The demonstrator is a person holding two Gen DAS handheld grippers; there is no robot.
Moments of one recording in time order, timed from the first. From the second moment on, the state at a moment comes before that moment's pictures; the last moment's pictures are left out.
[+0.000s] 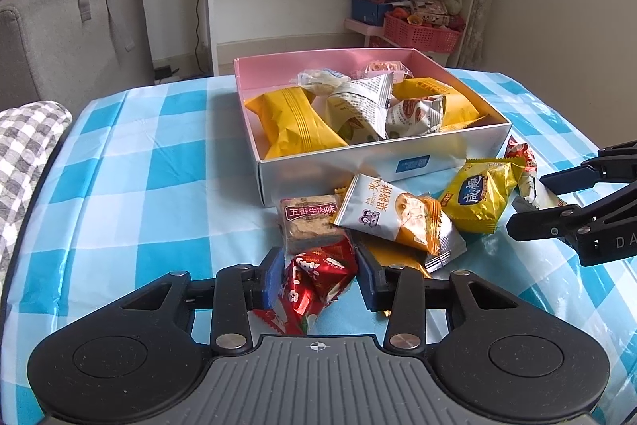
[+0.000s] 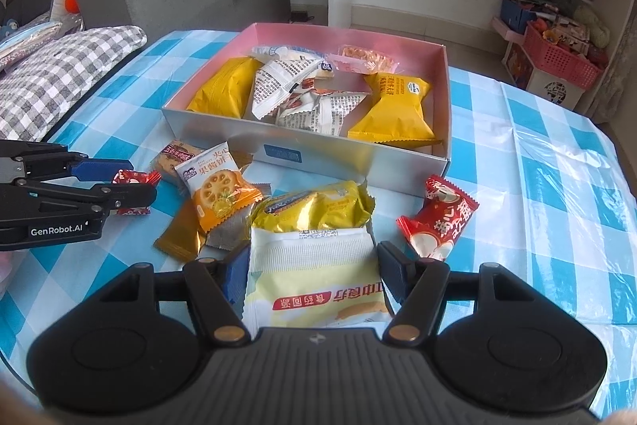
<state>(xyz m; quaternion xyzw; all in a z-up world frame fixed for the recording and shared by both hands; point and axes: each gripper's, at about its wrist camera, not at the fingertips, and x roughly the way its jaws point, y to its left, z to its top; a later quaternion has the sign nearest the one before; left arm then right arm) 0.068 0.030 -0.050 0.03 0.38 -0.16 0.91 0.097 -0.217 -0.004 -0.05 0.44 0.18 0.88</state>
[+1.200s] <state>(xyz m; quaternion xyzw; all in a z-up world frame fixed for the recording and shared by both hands) 0.070 0.049 0.000 -0.03 0.39 -0.10 0.91 0.105 -0.223 0.041 0.03 0.40 0.18 0.90</state>
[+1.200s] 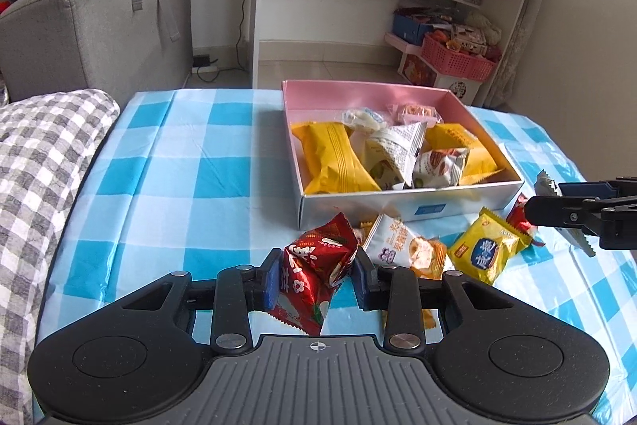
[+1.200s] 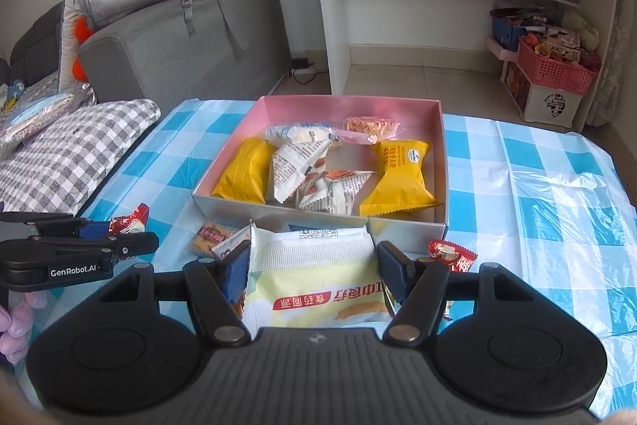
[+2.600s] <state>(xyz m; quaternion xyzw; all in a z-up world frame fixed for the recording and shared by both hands) 0.234 0.005 -0.007 -0.06 0.35 -0.11 0.93 0.218 -0.218 0.019 0.13 0.41 0.13 0.89</state>
